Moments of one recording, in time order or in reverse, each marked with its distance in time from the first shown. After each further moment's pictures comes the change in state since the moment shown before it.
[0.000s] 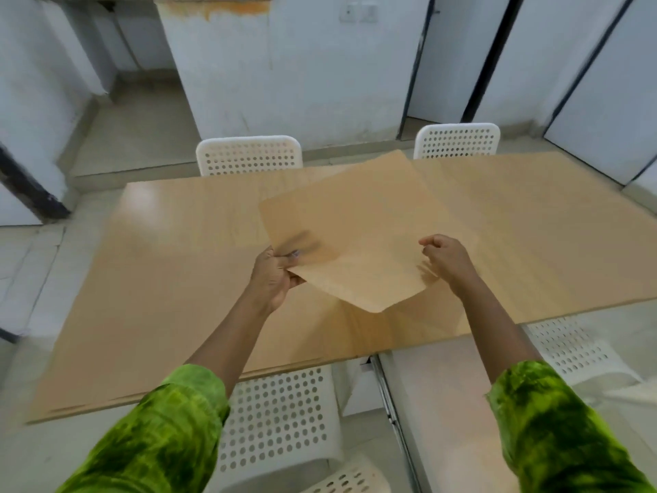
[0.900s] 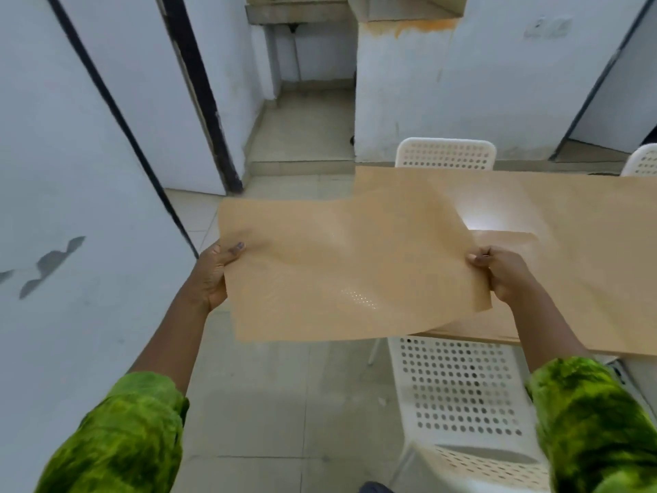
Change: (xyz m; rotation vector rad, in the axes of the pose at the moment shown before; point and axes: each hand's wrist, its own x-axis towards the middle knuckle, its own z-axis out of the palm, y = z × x) left_hand -0.242 0.182 -0.495 0.027 0.275 0.220; right_hand -0.197 -0.181 0.306 0.465 -0.295 0.160
